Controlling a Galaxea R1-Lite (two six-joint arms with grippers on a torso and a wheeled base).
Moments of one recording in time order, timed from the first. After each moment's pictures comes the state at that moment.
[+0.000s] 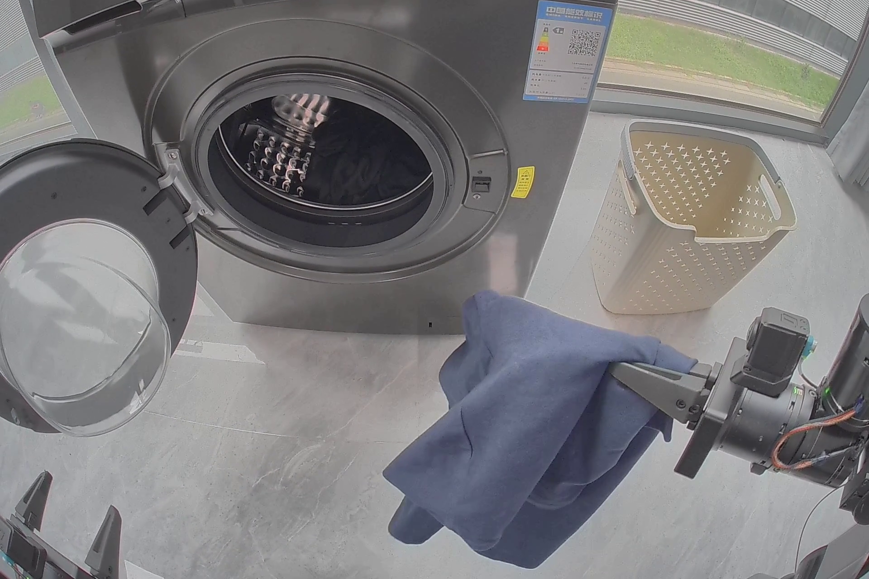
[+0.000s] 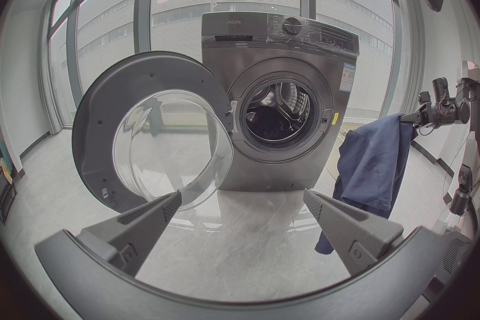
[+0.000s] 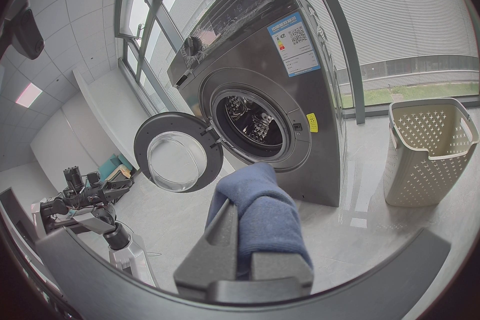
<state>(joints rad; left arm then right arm) 0.00 0.02 -0.02 0.02 0.00 -0.02 0.78 1.37 -0.30 -1.01 0.02 0.19</state>
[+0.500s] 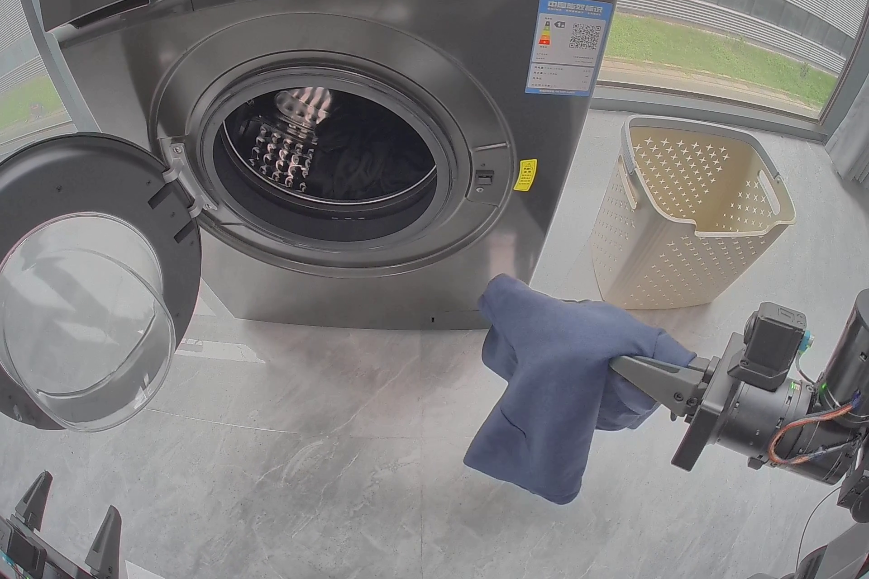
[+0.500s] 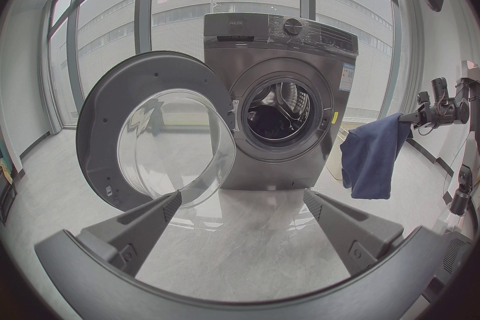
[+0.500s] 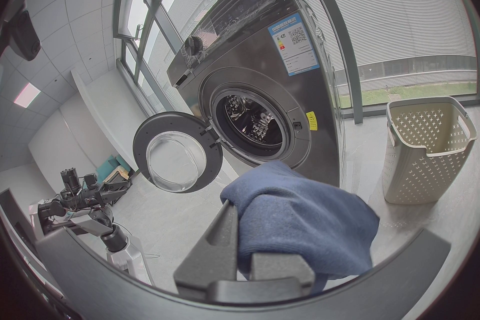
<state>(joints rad) 0.00 0.02 -0.02 0.02 0.00 -0.02 0.77 1.38 -0.31 -1.02 0.01 0.19</state>
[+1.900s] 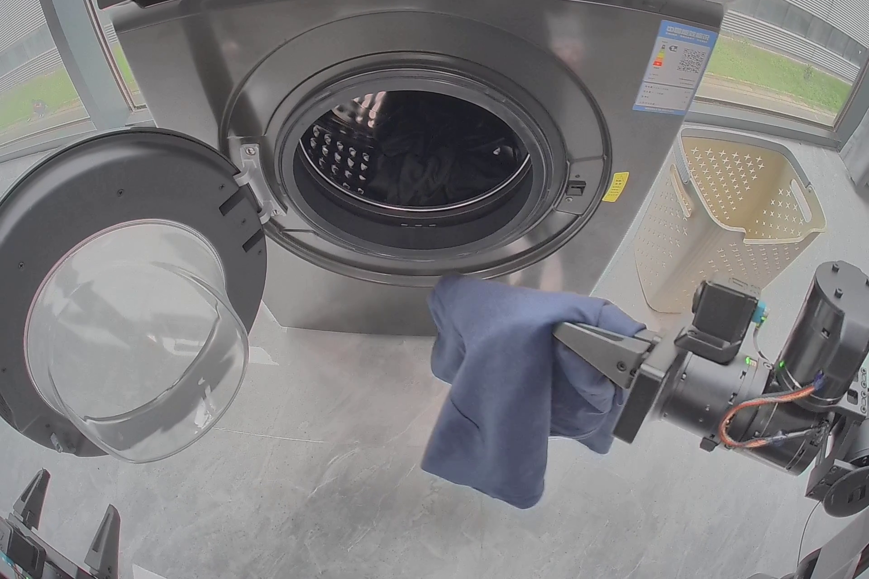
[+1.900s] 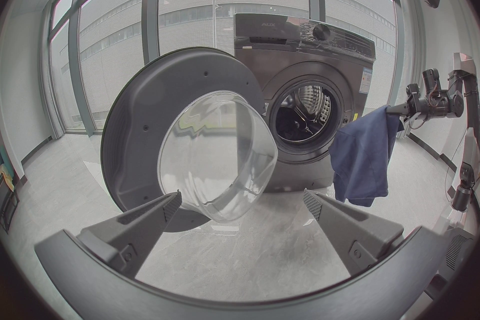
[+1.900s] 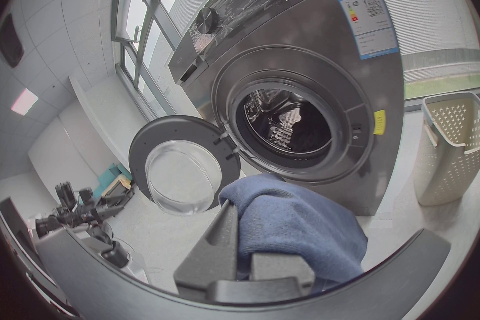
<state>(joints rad) 0.00 0.02 -0.02 0.01 0.00 0.00 0.83 1.51 -0.45 -1.05 -0.04 0.24</state>
